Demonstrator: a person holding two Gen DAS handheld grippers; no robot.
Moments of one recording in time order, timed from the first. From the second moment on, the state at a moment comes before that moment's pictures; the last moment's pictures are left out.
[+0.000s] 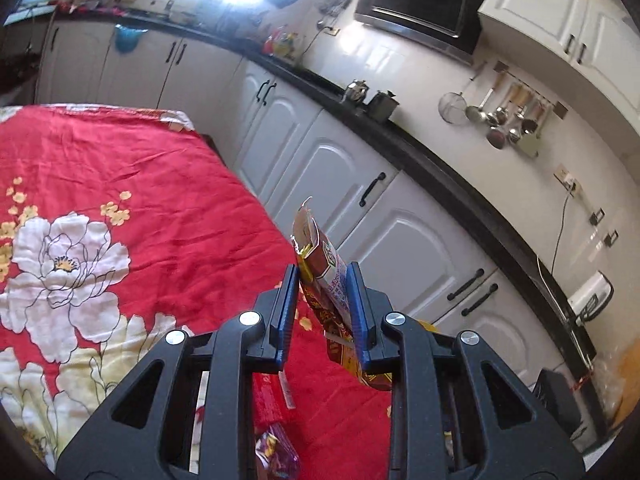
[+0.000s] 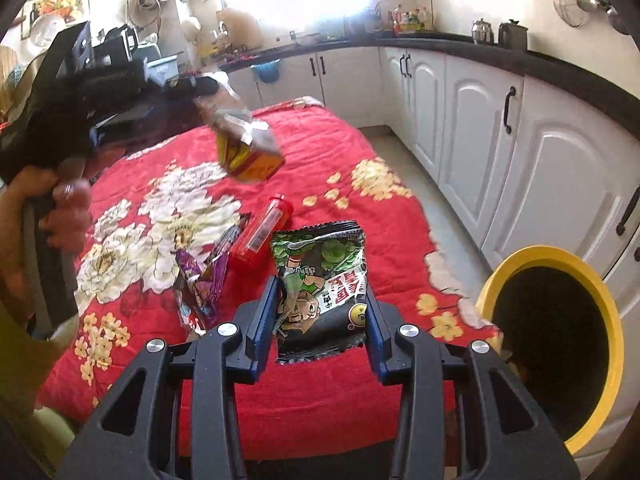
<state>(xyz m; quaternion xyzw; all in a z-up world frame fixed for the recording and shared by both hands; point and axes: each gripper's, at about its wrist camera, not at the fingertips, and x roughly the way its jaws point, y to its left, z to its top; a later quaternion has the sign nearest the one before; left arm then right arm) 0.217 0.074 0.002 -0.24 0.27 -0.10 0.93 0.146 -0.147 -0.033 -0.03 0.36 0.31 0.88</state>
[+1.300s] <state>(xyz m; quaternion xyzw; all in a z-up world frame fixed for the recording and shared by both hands) 0.222 -0.091 0.014 -0.13 0.28 -0.19 0.93 0.157 -0.312 0.011 0.04 0.30 0.18 0.93</state>
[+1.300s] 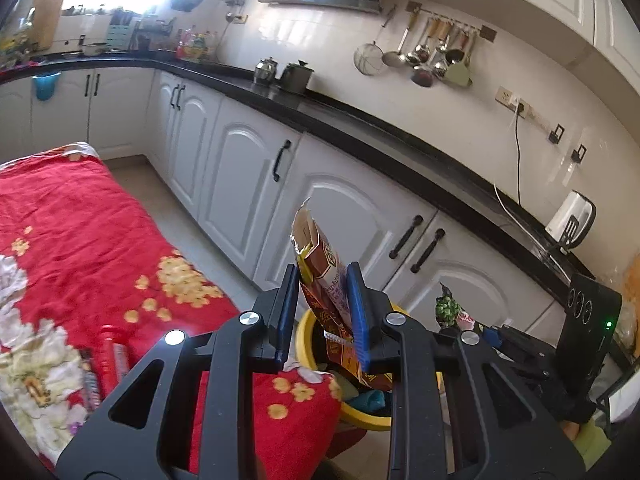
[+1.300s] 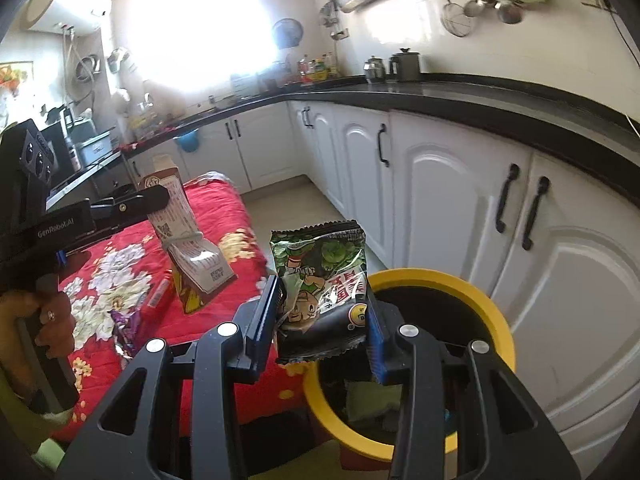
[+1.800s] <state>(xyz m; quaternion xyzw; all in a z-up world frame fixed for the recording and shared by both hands) 0.250 -0.178 -0.023 -0.07 0.31 -0.22 0.92 0.172 -0.366 -0.043 0.08 0.35 0.14 0.92</state>
